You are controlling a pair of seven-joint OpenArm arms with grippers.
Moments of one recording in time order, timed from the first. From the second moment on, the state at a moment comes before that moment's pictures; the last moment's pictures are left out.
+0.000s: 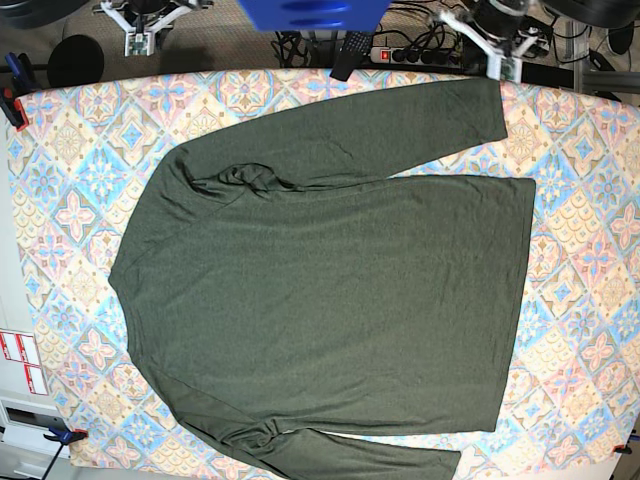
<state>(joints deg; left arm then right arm) 57.2 -19.5 -1.5 111.2 -22.2 1.2 19.0 -58.0 1.0 12.5 103.7 -0.6 1.4 -13.4</state>
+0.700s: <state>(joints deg) 43.7 -19.1 -16.7 101.5 -38.8 0.5 31.7 -54.4 0.7 10.4 104.3 -0.6 1.4 -17.5</state>
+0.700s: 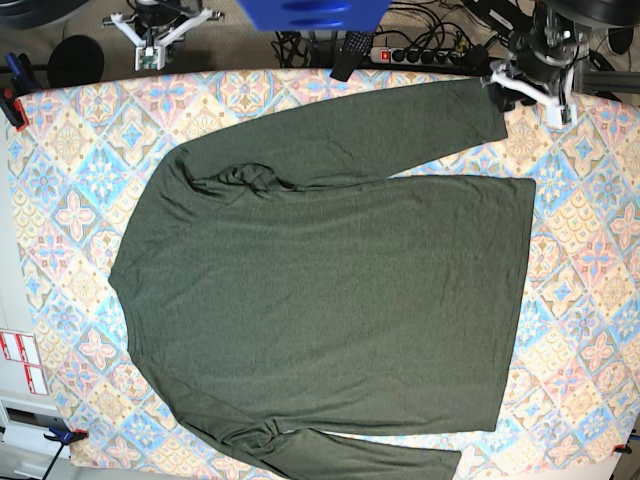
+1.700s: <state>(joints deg) 36.6 -20.2 -2.5 92.0 -34.5 4.3 27.6 -52.2 0.7 10.5 104.4 -0.6 1.5 -20.3</state>
